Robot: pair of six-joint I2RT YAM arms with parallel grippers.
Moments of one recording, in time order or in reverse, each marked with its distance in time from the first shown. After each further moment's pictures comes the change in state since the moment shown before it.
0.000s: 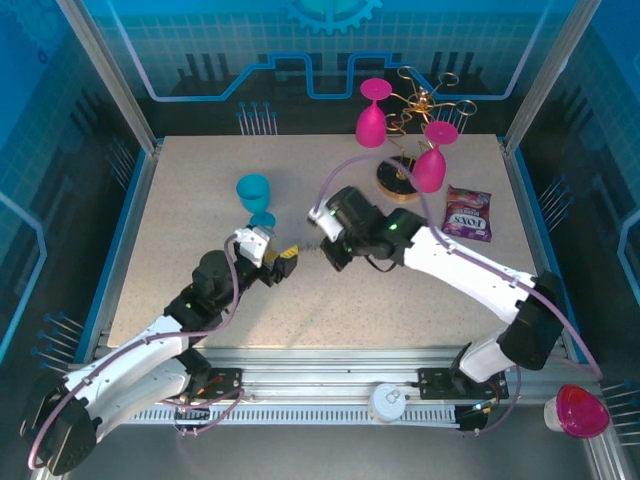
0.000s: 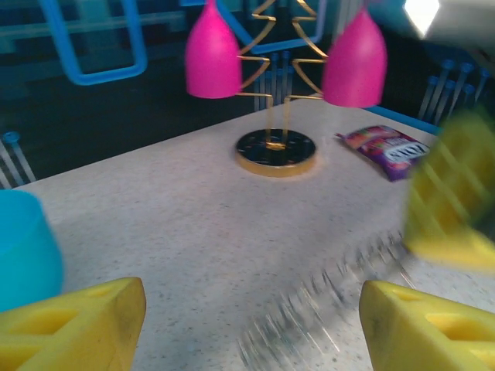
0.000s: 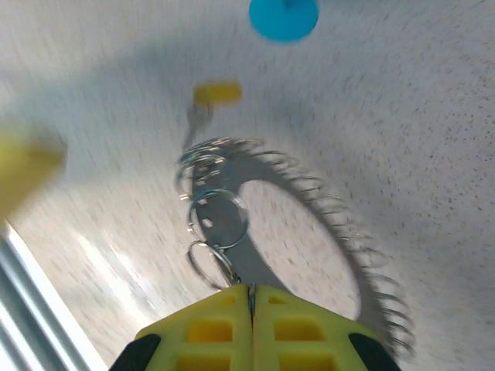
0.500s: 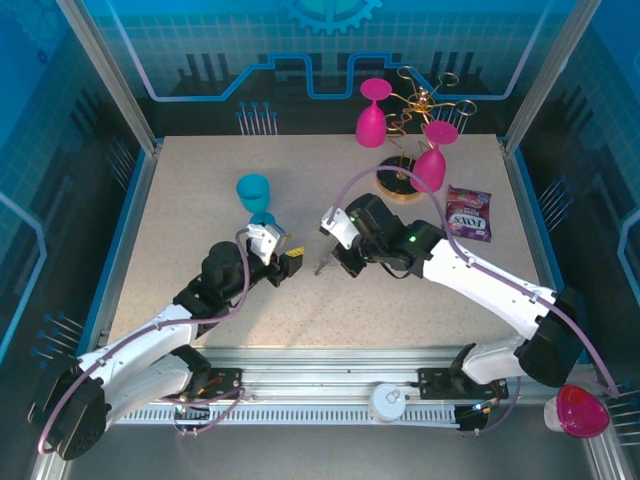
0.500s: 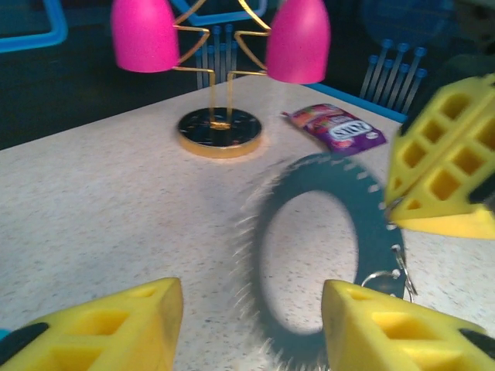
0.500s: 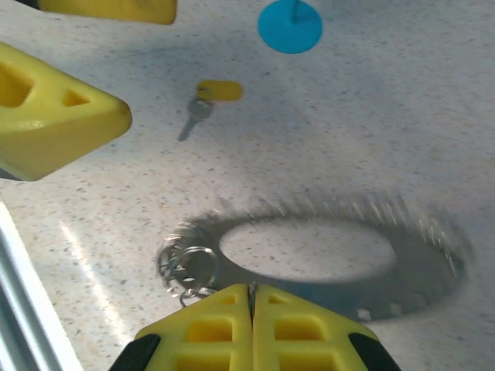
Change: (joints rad) left arm 0.017 0.121 0.020 0.047 0.230 -0.004; right arm -0.087 -0.156 -0.192 0.156 -0.140 -0.096
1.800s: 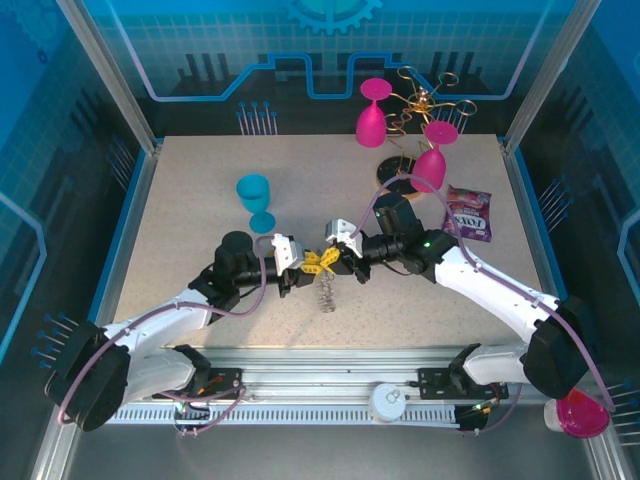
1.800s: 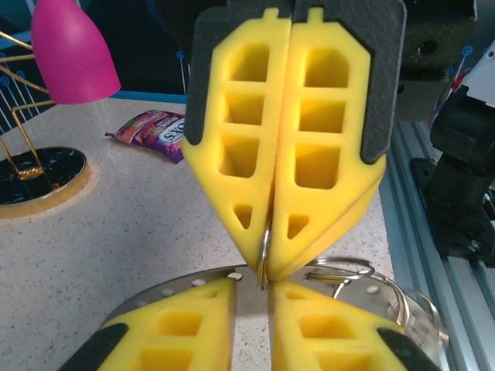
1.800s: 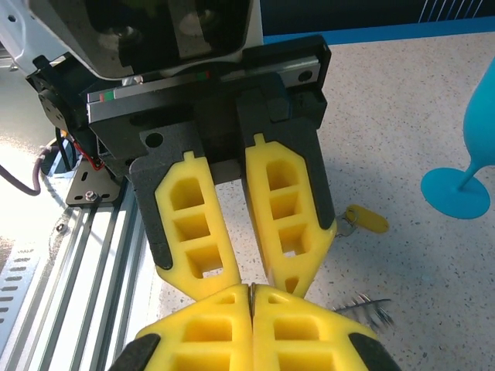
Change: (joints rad) left arm 0.025 0.195 0.038 0.131 0.521 0.190; right arm -0.136 -0.056 -0.189 0.313 -0.636 -0.307
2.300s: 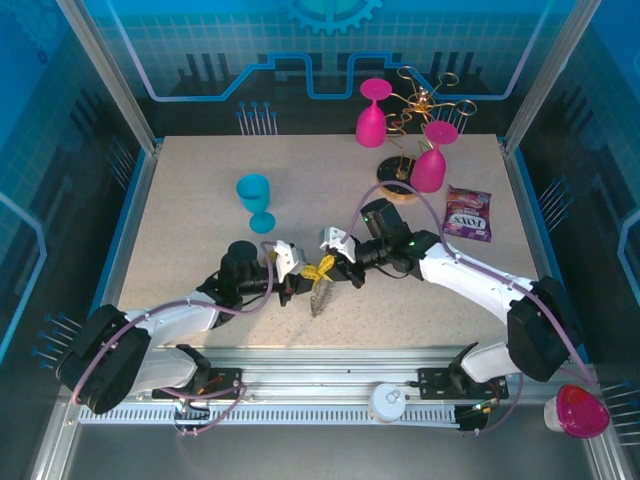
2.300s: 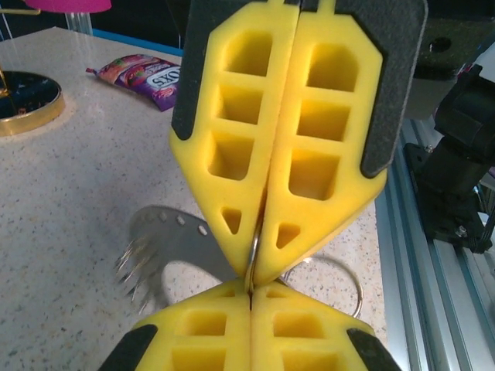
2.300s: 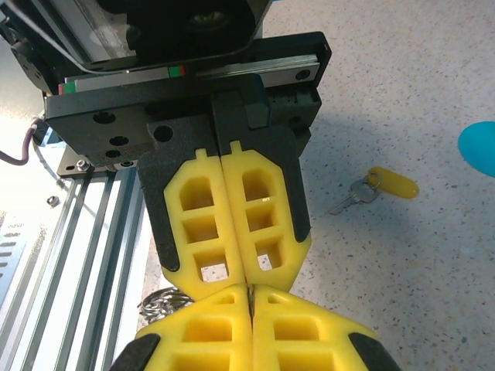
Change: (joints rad) left arm 0.000 0.098 -0.103 0.130 -0.006 -0.110; right arm 0.005 0.118 -0.033 0.029 -0.006 -0.034
